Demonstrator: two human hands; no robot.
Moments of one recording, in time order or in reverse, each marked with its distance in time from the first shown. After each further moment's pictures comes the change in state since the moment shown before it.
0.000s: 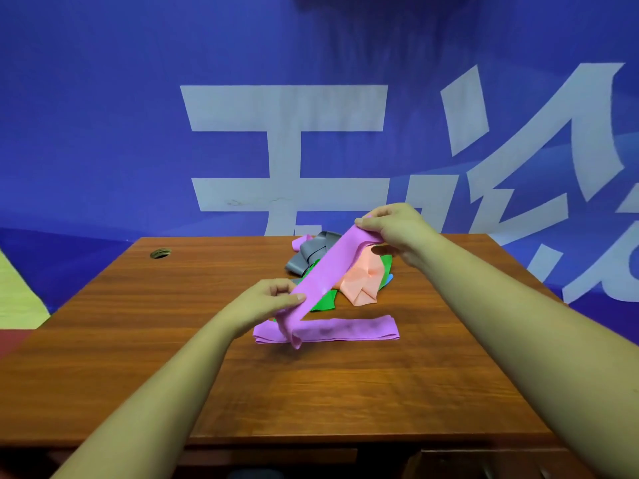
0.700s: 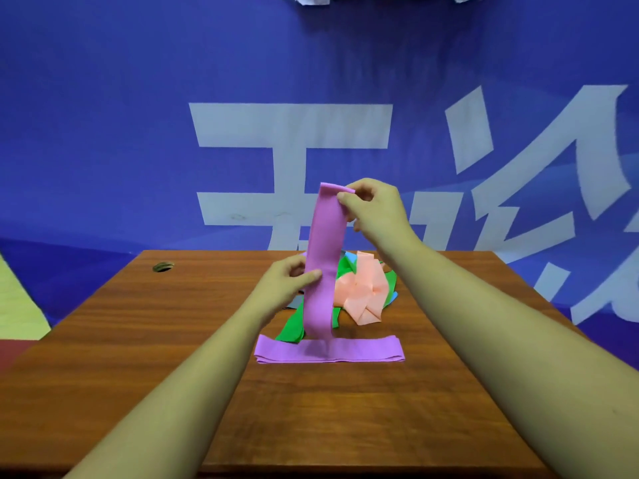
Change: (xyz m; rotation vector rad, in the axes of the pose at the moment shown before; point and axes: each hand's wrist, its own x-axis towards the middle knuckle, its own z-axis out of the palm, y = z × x) left_hand 0.035 0.051 0.009 -0.168 0.226 0.226; right_hand 0.005 -0.046 0.035 0.003 0.164 -0.455
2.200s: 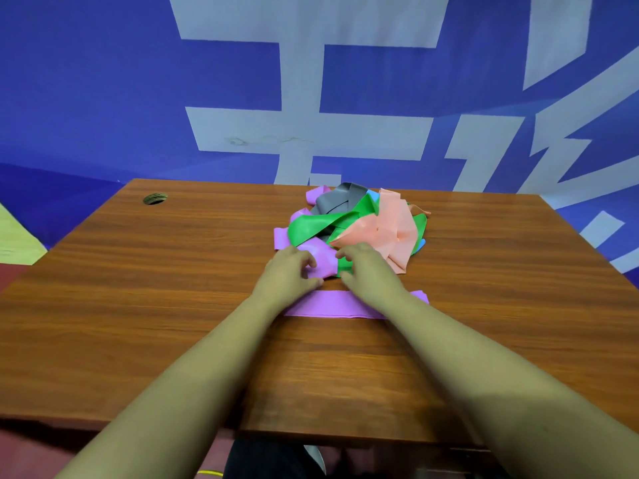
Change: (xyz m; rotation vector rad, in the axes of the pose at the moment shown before) left_hand 0.010 -0.140 -0.005 0.840 0.013 -0.090; right_hand -0.064 0.211 0.072 -0.655 -0.475 0.024
